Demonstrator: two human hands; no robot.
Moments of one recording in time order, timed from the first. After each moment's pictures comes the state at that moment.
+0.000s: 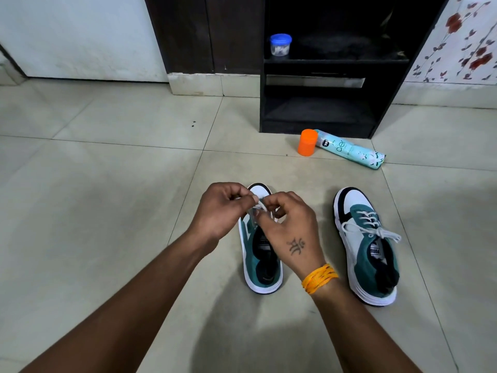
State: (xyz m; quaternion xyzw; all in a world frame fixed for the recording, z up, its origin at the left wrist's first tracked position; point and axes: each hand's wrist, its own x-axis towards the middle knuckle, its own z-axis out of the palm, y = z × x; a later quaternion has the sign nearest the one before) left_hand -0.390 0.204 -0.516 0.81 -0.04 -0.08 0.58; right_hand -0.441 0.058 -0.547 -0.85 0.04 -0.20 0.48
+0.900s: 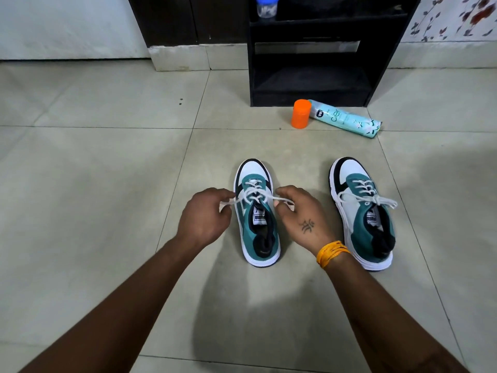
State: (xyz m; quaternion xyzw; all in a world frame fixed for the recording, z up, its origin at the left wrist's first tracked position) left_hand -0.401 0.236 -0.591 0.95 -0.11 -0.02 0.29; right_hand -0.452 0.016 -0.599 -0.91 0.08 -0.04 0.41
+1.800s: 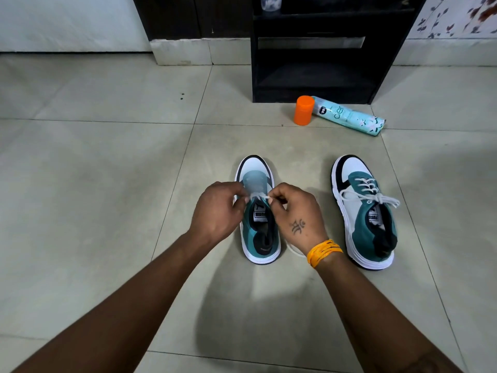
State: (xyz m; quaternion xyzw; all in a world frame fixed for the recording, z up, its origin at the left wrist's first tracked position) left_hand -0.403 0.214 -0.590 0.93 -0.18 0.04 0.32; right_hand -0.450 0.033 -0.600 -0.91 0.06 -0.11 0.41
